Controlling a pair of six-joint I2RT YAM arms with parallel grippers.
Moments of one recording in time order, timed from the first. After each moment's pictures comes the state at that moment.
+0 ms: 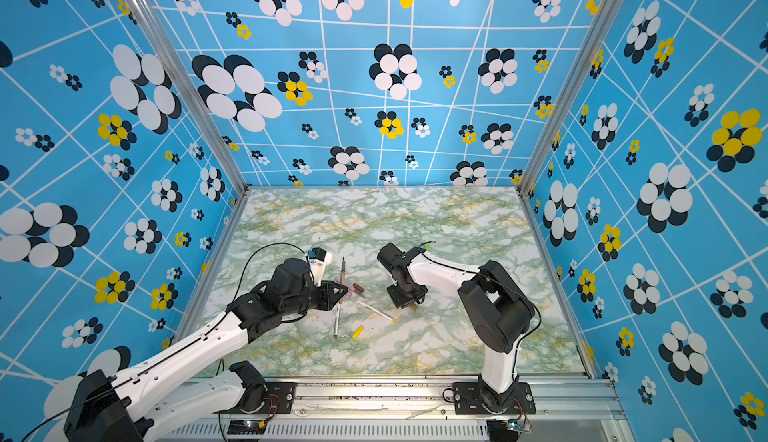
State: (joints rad) left arm -0.66 1.01 0.64 -0.29 0.22 -0.61; right arm 0.73 1.83 1.17 -0.83 0.05 0.20
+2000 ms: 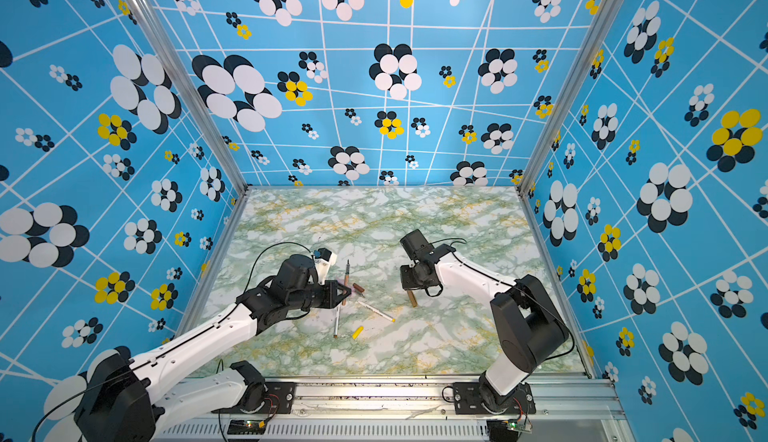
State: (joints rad) left arm -0.62 1.10 0.64 -0.26 0.33 -0.60; right arm 0.59 1.63 1.06 -0.64 -0.03 0.40
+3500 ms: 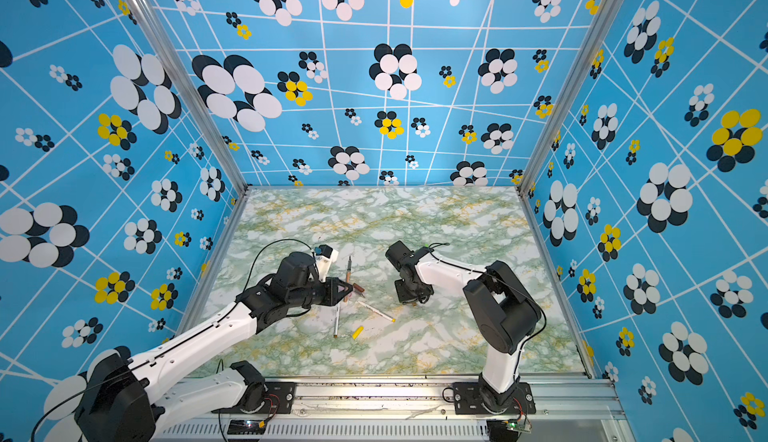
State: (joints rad) left arm -0.62 1.10 0.67 -0.25 0.33 -0.58; right arm 0.67 1.79 1.12 -0.78 0.07 0.41
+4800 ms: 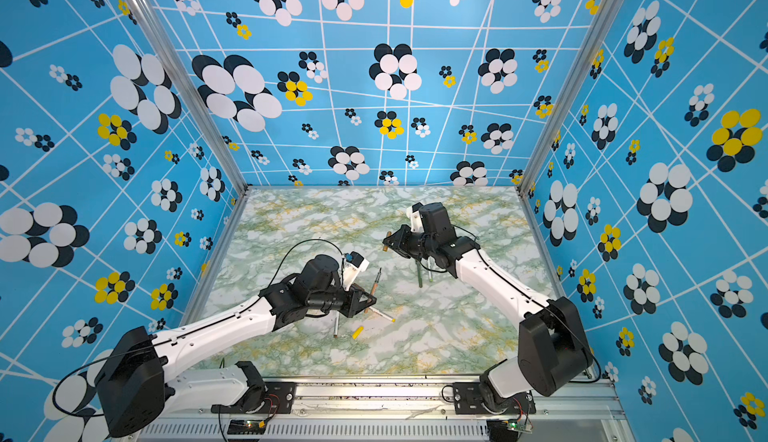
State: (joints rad) left arm -0.79 1.25 0.74 -0.17 0.40 -0.48; right arm 0.49 1.48 1.10 -0.23 -0.49 0.86
